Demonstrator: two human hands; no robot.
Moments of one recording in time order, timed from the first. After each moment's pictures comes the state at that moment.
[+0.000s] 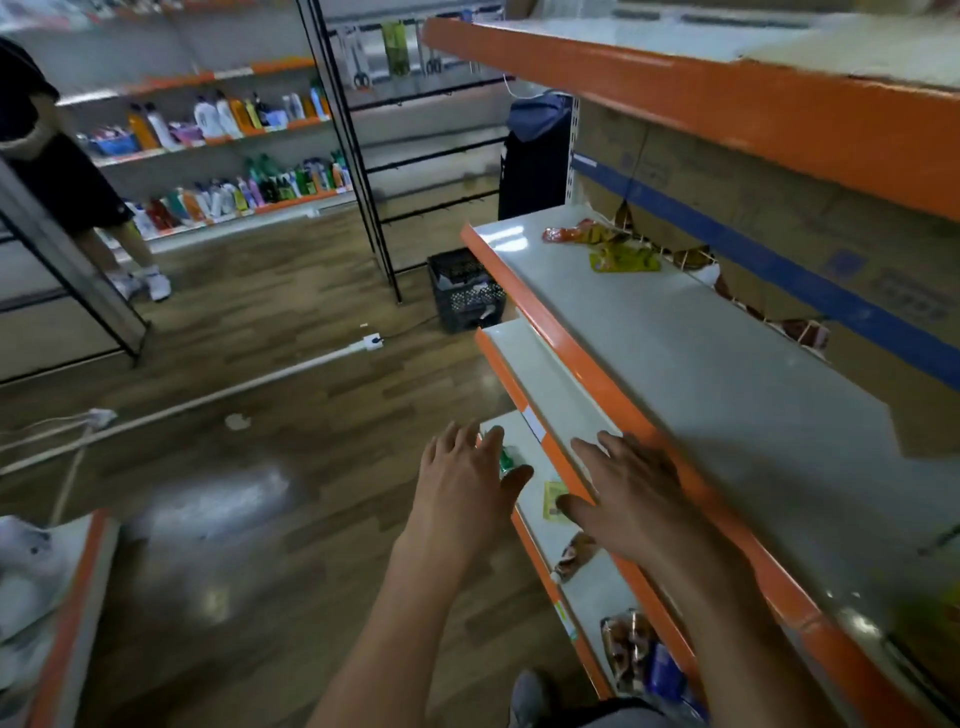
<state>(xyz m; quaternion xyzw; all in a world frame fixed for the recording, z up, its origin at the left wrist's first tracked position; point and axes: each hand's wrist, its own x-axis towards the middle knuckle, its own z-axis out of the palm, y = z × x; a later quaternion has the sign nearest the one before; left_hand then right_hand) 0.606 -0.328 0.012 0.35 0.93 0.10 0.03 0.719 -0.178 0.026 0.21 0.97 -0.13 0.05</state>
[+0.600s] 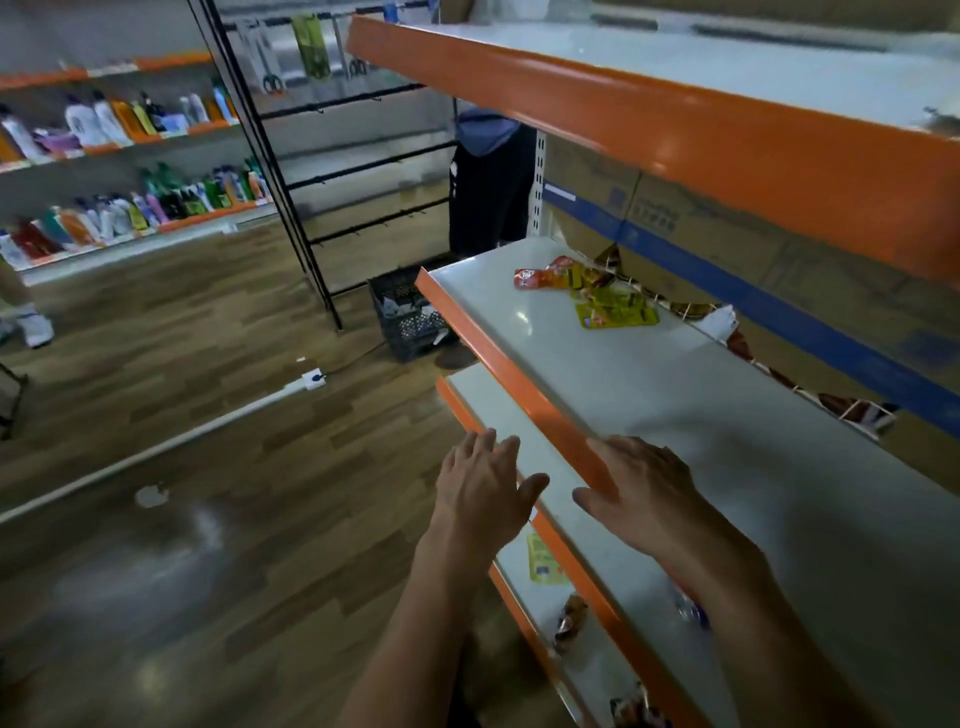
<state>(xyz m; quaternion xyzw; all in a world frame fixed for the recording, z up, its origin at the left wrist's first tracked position) 0.416 -0.200 -0.017 0.43 0.89 0.13 0.09 0.553 -0.073 0.022 0.31 0.94 -0.16 0.05</state>
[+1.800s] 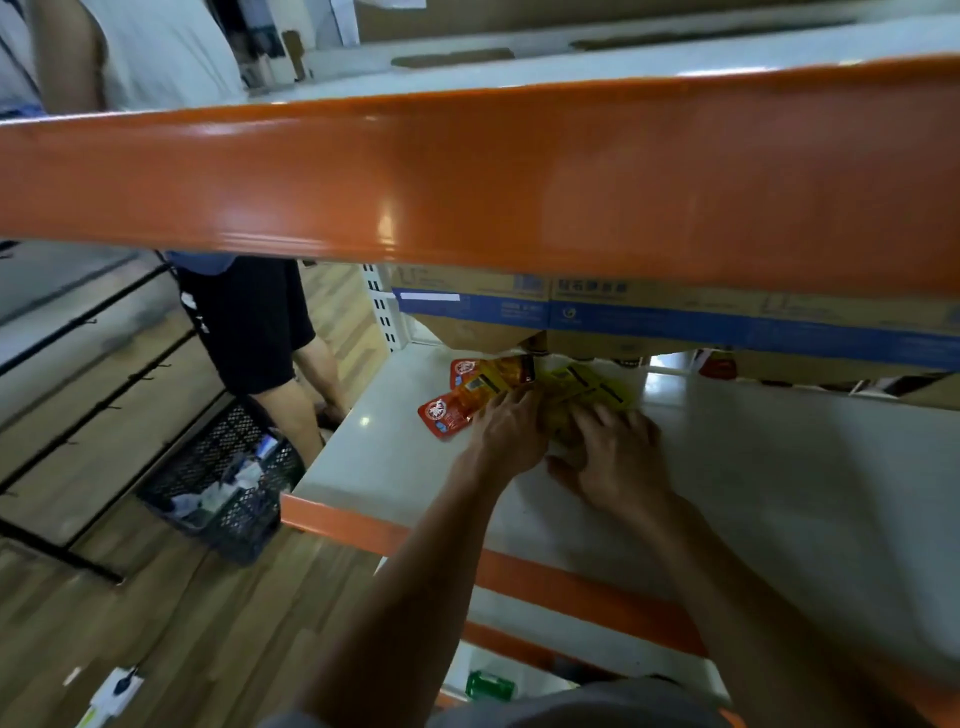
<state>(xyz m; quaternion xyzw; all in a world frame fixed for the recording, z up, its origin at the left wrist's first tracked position) 0.173 0.112 -0.035 0.74 0.65 0.09 0.14 0.325 0.083 -0.046 0.62 0.77 -0.10 -0.11</state>
